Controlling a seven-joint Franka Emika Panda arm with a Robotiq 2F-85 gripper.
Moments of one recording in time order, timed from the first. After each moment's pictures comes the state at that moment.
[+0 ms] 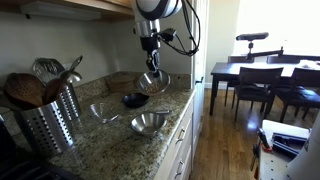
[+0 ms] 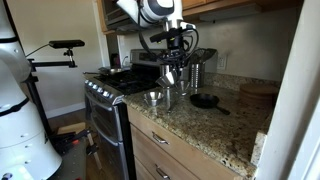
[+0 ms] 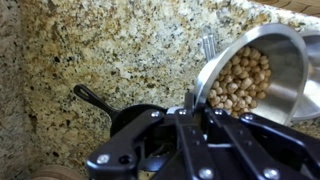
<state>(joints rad) 0.01 0.05 0.03 -2.04 -0.20 2.13 -0.29</state>
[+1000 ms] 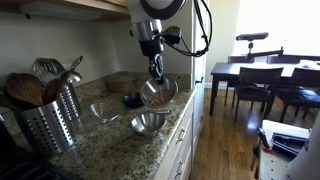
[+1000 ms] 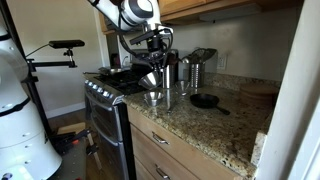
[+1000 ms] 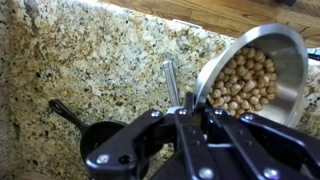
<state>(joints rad) 0.08 -0.08 0.12 -2.21 -0.29 2.10 -0.12</state>
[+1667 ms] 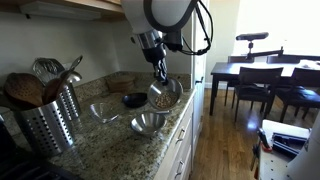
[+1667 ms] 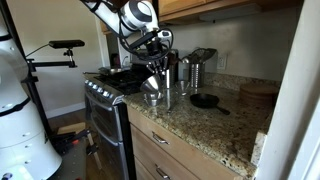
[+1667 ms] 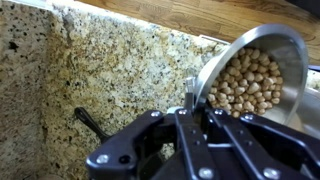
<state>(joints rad) 0.08 -0.07 0.14 -2.24 -0.46 2.08 -0.01</state>
